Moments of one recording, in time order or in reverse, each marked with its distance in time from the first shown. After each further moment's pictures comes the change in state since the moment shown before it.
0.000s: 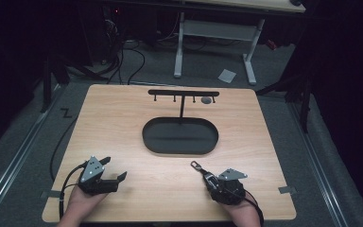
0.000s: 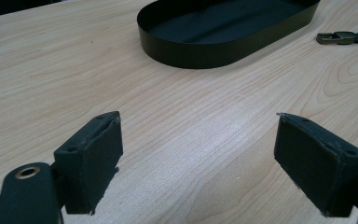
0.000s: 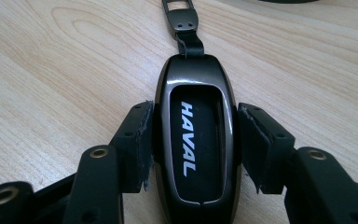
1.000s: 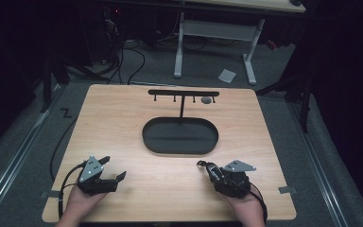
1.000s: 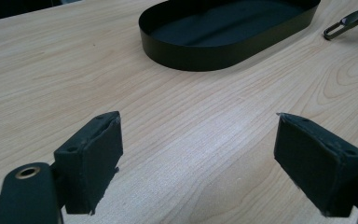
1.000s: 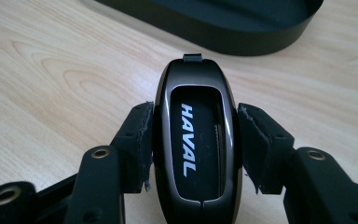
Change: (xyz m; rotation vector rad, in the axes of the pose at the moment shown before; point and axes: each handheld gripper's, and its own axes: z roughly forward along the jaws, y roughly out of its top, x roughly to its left) left arm 0.002 0.001 -0.002 -0.007 -0.003 0.003; right arm -0.010 0.029 -0.027 -0.075 -0.018 0.045
